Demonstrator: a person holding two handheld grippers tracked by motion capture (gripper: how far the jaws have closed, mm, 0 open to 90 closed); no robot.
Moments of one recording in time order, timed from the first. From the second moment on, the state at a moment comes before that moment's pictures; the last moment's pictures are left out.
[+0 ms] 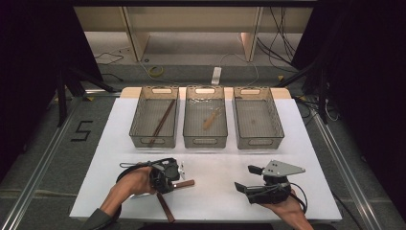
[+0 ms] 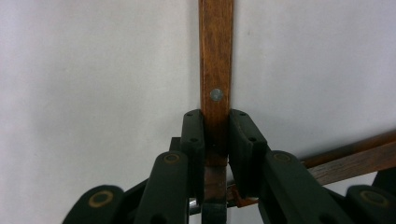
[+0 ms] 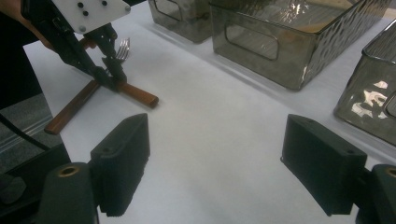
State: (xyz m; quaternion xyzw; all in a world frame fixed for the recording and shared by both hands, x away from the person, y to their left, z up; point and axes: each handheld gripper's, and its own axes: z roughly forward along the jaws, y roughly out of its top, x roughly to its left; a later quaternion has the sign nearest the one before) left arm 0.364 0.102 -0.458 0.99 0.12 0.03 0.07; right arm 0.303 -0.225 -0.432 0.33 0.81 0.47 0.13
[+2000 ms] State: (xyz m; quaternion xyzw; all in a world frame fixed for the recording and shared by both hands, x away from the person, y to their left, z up) left arm 0.340 0.032 -0.422 0.99 0.12 -0.05 0.09; right arm 0.261 -0.109 -0.456 0.02 0.92 0.29 0.27
